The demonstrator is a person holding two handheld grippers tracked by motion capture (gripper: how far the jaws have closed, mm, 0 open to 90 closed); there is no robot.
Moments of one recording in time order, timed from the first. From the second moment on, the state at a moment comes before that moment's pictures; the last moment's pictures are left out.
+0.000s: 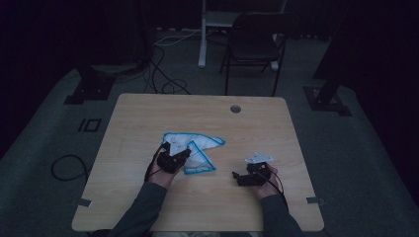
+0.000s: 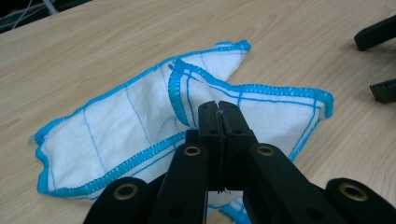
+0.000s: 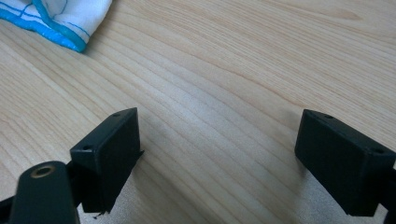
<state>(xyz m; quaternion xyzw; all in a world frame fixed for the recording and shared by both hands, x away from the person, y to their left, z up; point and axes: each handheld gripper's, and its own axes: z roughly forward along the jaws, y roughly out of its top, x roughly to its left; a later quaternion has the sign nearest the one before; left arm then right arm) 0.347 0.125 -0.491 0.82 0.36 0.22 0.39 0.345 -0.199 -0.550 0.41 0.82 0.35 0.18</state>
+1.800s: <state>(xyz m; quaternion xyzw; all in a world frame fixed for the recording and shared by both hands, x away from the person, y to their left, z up) 0.301 0.115 -0.475 0.84 0.31 0.23 0.39 0.345 -0.199 -0.550 0.41 0.82 0.35 0.18</state>
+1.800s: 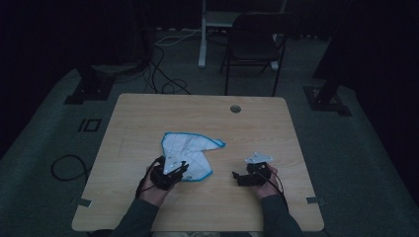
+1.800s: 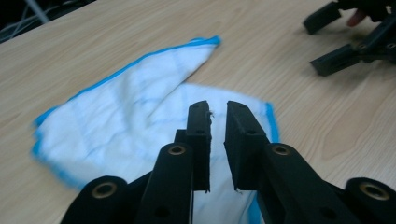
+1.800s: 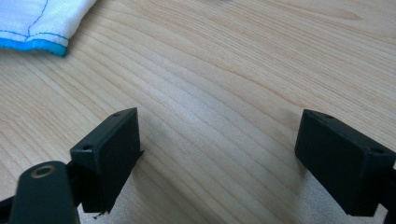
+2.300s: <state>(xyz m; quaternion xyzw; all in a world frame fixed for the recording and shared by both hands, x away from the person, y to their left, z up) 0.328 0.050 -0.494 0.88 0.28 0.19 0.34 0.345 -0.199 -0.550 0.41 0.82 0.36 0.18</state>
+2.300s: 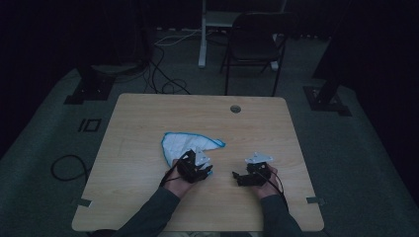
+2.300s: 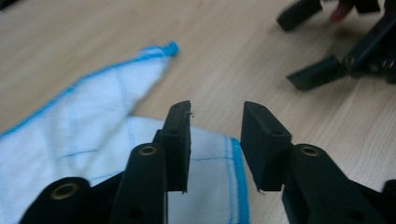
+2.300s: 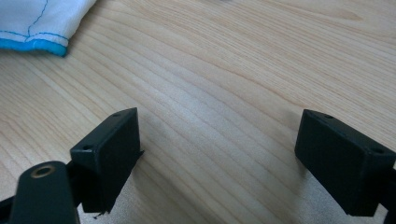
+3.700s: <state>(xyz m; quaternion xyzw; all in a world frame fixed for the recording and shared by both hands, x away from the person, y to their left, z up) 0.308 0.109 -0.463 0.84 0.31 0.23 0.39 0.369 -0.154 -0.540 0.36 0.83 0.38 0.19</state>
